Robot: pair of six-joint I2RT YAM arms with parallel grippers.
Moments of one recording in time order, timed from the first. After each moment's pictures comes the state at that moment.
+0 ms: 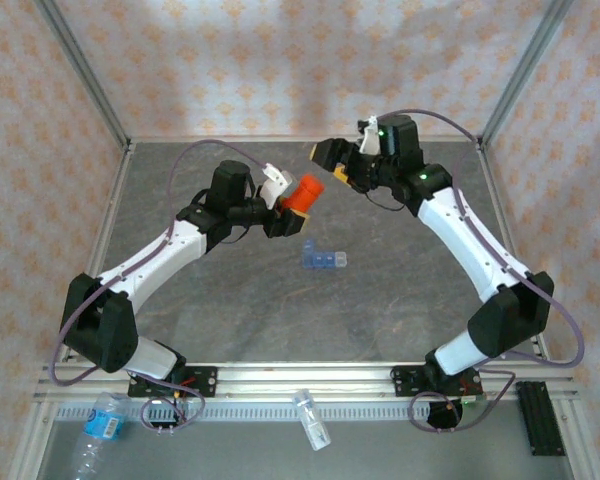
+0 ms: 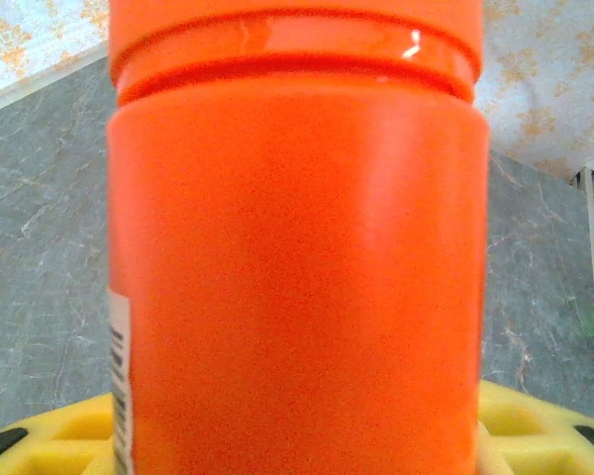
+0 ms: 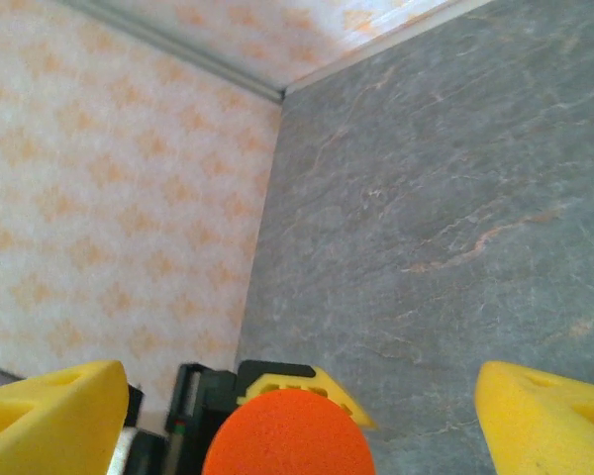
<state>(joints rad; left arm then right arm) -0.42 1.46 1.11 -0.19 0.65 0.12 0.42 1.51 1.53 -0.52 -0.47 0.82</state>
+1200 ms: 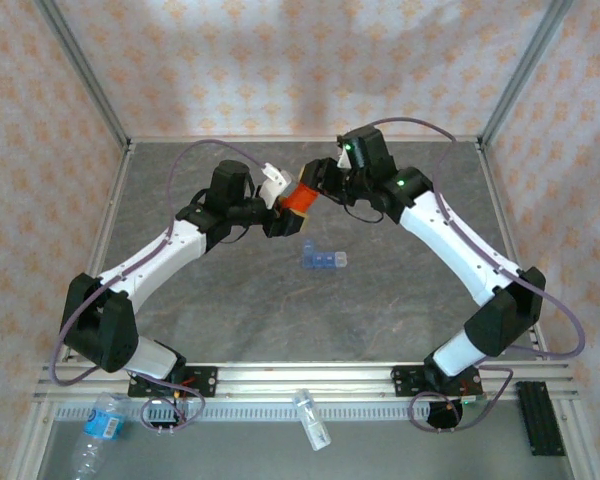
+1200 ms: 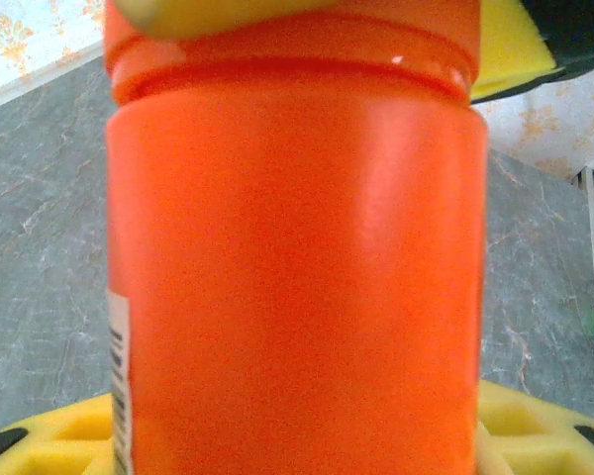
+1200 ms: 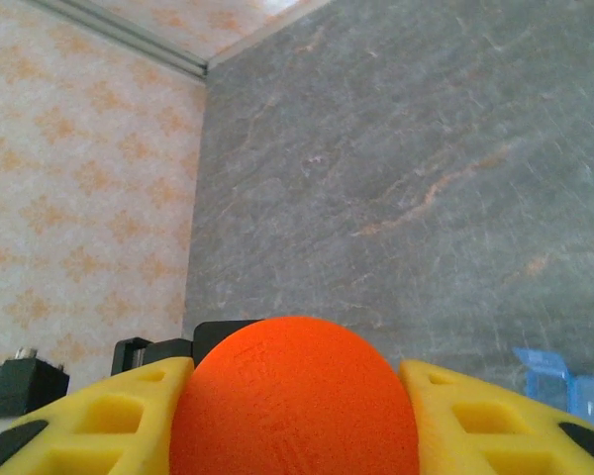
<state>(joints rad) -0.42 1.46 1.11 -0.19 0.65 0.12 0.59 1.53 1.54 -0.61 -0.26 0.82</state>
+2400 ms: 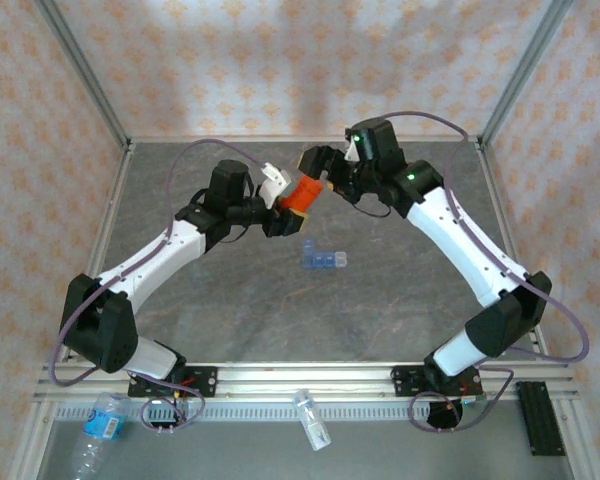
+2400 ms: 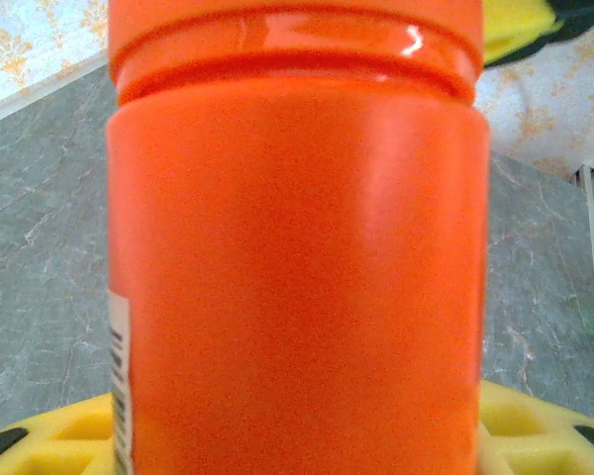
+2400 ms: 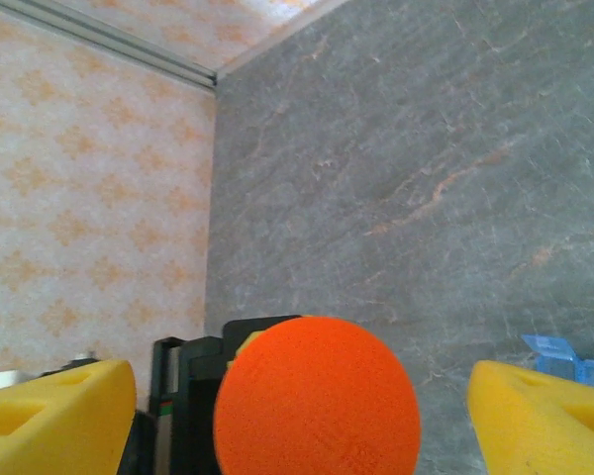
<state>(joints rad) -0.42 1.45 1.11 -0.19 0.66 0.14 0.57 1.54 1.65 -0.73 -0.25 0.89</state>
